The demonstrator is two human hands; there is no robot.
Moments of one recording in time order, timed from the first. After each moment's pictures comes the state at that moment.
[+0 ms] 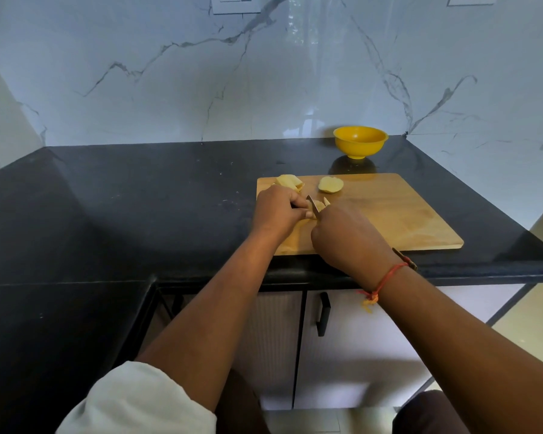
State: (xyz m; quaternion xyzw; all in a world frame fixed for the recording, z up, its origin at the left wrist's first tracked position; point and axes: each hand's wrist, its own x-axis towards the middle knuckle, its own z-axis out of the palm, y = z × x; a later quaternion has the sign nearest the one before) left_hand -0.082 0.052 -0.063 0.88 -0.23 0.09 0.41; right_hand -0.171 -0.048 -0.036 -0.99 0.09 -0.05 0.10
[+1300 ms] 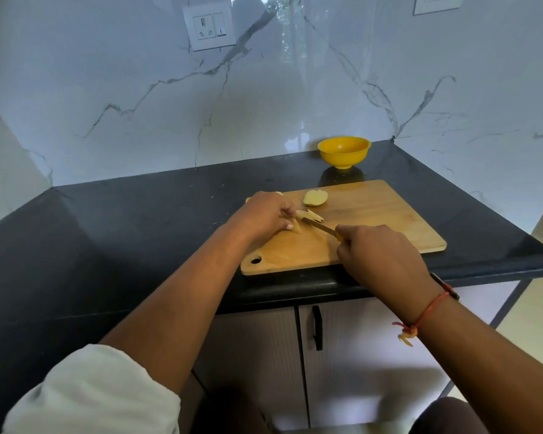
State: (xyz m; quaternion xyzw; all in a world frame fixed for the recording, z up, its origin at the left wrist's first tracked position) left_hand -0.061 0.046 -0.027 0.94 -0.31 -0.01 0.16; right_hand -0.211 -0.111 -0.042 -0.98 0.10 -0.09 0.12
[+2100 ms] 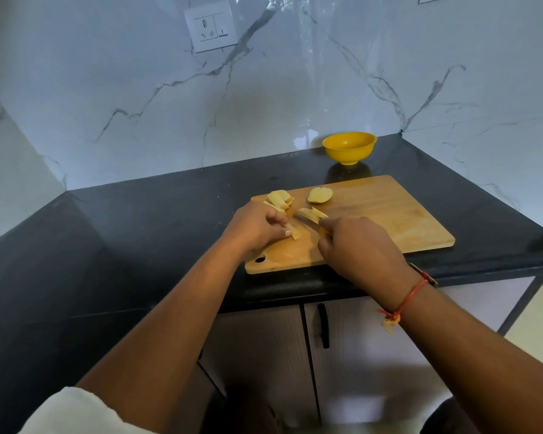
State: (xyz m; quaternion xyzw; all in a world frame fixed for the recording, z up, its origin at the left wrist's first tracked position) left_hand -0.086 0.067 -0.029 0.93 -0.19 -0.06 0.30; right_hand -0.195 -0.089 -0.037 -0.98 0.05 -0.11 0.17
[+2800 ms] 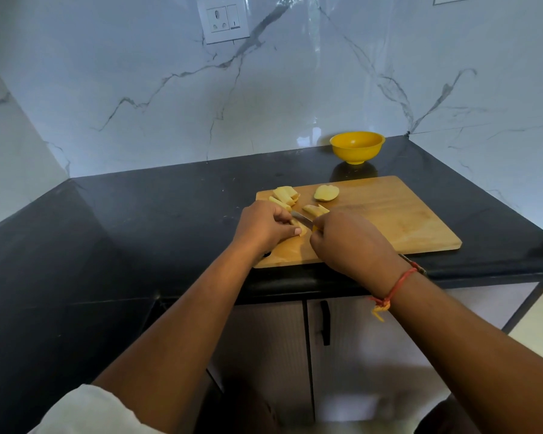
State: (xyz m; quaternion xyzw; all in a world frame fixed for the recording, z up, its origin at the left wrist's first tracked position) left_hand -0.091 0.065 -0.045 0.93 -0.18 0.02 0.32; right_hand -0.177 -0.072 -0.034 -0.98 0.05 -0.07 0.16
